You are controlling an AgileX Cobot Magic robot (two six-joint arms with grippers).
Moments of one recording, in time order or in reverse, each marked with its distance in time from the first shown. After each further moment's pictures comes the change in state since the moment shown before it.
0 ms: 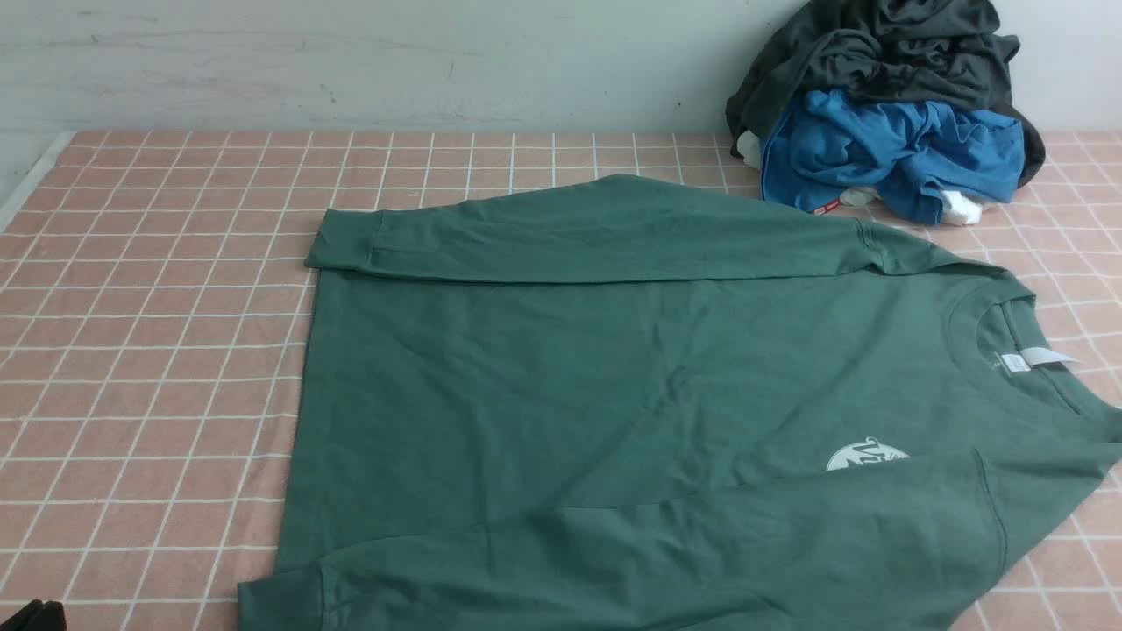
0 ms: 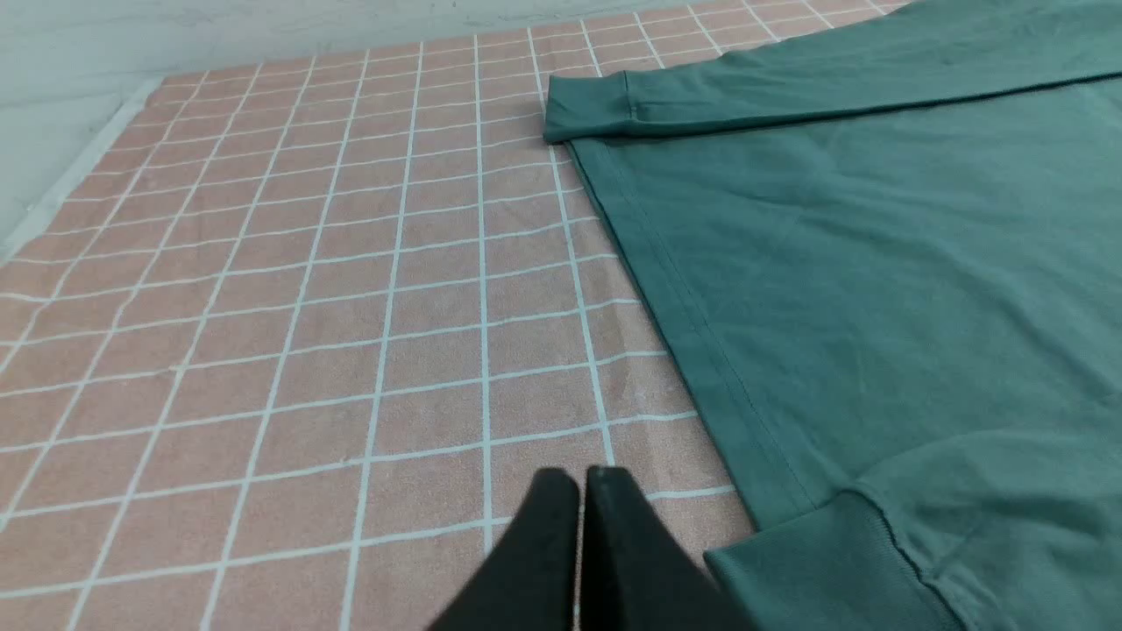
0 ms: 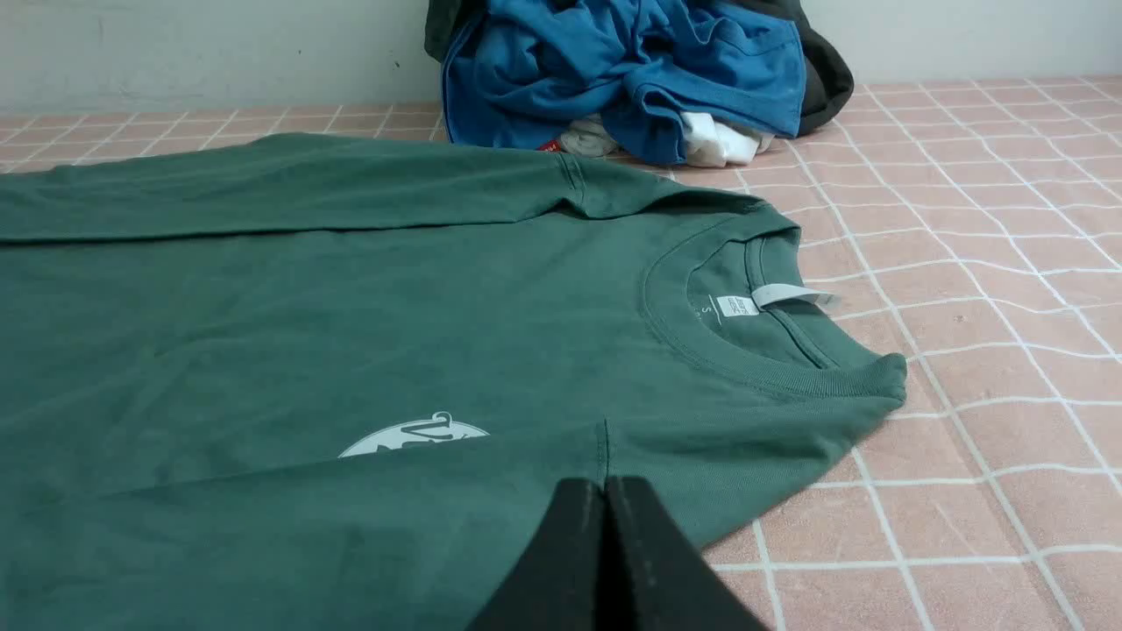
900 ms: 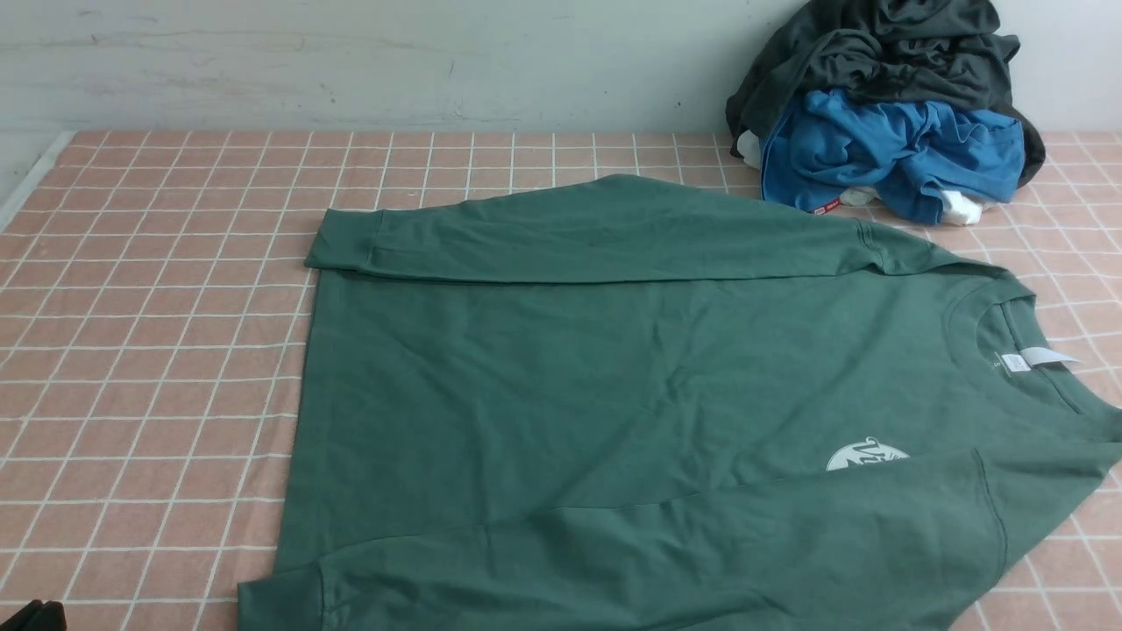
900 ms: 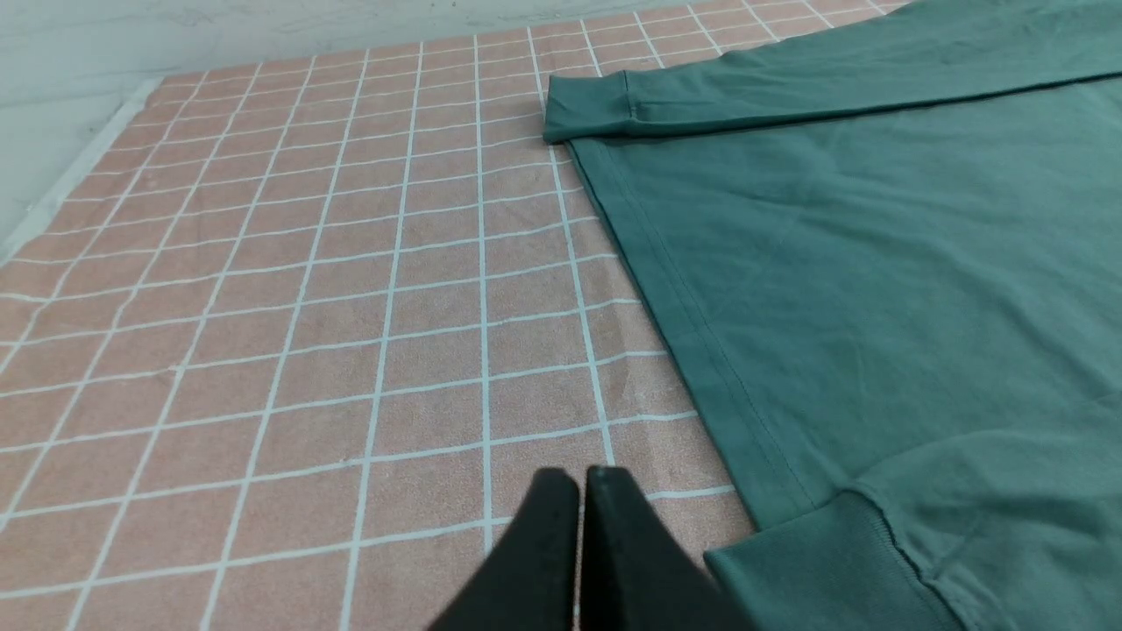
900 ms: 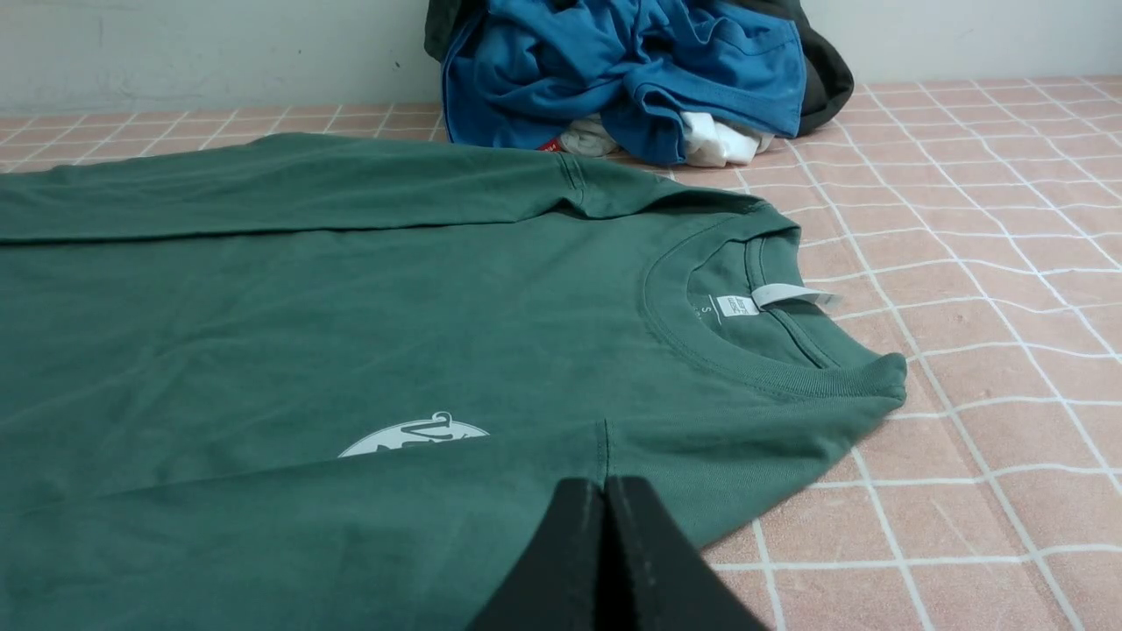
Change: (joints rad) right arm 0.000 0.000 0.000 0.000 0.000 0.000; left arm 0.000 0.000 0.000 0.000 0.000 0.000
